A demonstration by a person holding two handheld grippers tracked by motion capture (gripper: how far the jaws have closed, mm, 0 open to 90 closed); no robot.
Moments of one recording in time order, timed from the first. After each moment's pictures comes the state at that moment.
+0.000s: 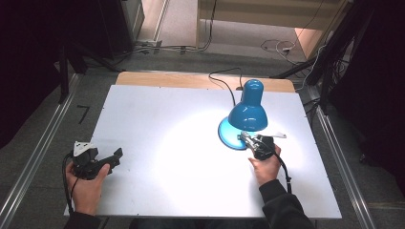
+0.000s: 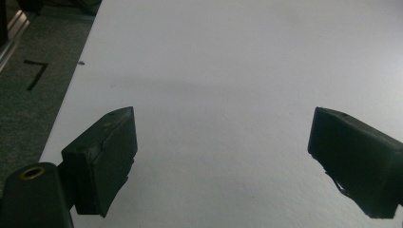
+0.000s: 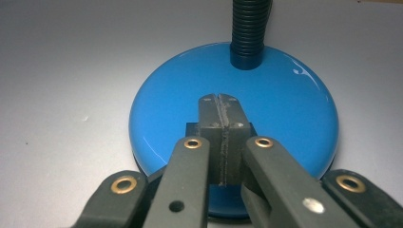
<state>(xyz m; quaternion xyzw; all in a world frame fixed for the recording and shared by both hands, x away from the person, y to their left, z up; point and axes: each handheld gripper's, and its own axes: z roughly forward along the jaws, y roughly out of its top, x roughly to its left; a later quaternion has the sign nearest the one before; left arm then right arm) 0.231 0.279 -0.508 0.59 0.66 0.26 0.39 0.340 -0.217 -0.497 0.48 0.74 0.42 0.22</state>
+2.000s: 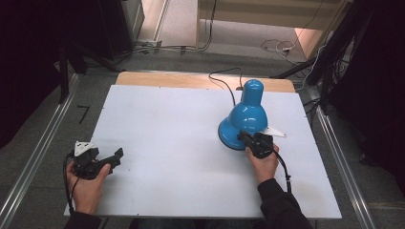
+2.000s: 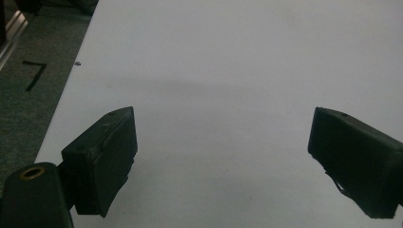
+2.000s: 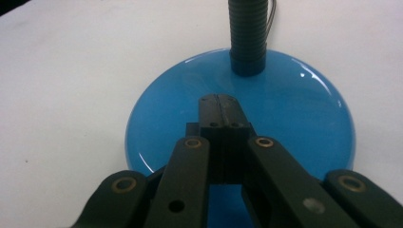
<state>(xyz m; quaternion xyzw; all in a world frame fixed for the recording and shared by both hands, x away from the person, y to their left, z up) 0.231 0.278 -0.508 0.59 0.66 0.26 0.39 0.350 -0.219 -0.507 0.48 0.72 0.45 0.20</state>
